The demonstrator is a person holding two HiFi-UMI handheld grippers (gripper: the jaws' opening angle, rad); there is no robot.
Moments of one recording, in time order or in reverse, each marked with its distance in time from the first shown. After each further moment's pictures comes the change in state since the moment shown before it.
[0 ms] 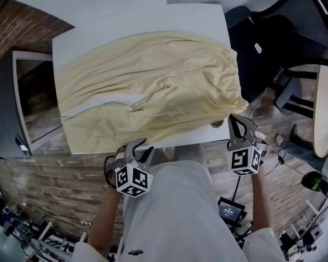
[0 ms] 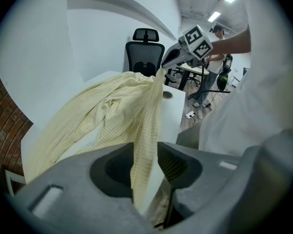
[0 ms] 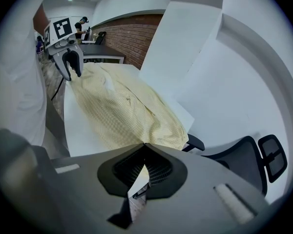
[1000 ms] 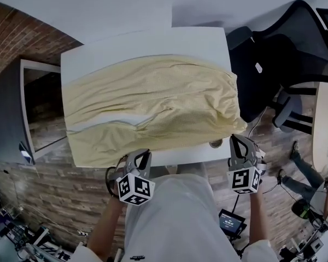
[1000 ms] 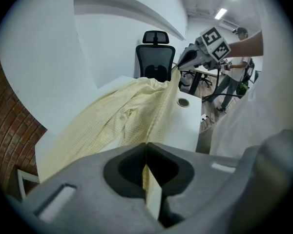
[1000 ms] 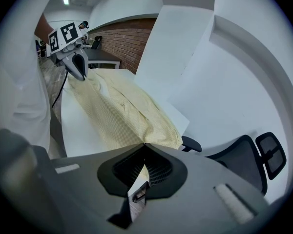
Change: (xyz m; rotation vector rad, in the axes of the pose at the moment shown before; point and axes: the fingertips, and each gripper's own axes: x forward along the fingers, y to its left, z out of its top) left arm -0.007 0.043 0.035 -0.034 -0.007 0.115; right arm -0.015 -0.021 0.009 0.042 -0.037 -0.019
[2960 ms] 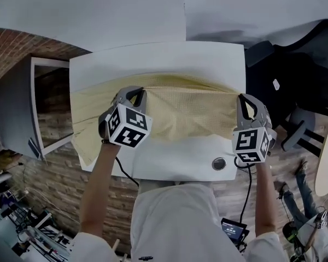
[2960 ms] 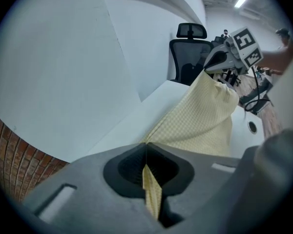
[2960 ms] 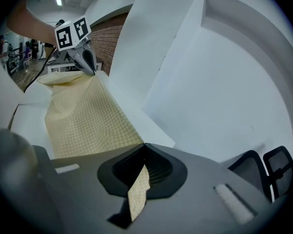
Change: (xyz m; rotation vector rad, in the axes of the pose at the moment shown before) left arm 0.076 0.261 0.135 -0.054 0.051 0.228; right arm 0.159 -0.162 0.104 0.032 -0.040 -0.055
